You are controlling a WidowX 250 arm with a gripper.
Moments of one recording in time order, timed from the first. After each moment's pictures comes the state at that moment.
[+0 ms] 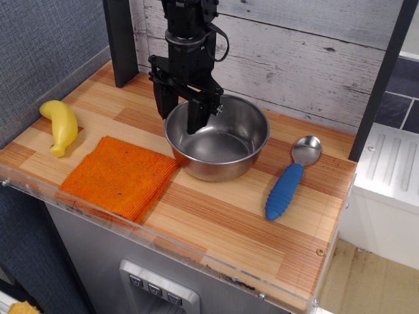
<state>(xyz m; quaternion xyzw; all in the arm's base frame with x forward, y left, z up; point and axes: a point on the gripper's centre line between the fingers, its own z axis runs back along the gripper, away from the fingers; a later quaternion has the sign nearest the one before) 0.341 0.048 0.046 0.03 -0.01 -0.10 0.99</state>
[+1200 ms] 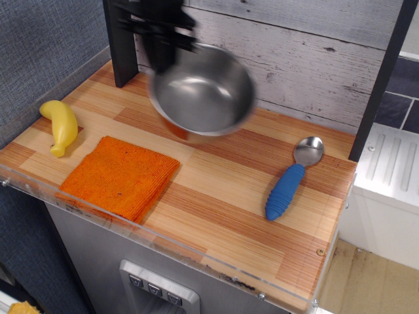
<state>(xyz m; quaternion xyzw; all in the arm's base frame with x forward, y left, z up) 0.340 0.104 0.111 -0.01 -0.07 -0.03 1.00</state>
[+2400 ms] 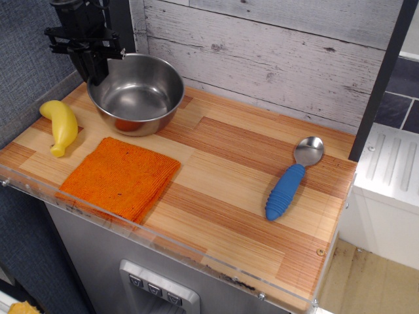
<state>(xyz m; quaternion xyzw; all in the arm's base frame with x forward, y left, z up) 0.347 0.189 0.060 -0.03 -0.07 0.08 0.99</state>
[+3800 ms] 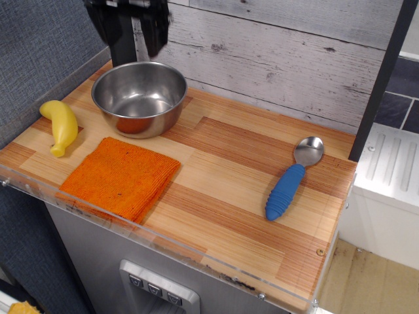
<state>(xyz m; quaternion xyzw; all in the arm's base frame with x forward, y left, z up) 0.332 0.104 0.130 0.02 -0.12 0.02 0.99</state>
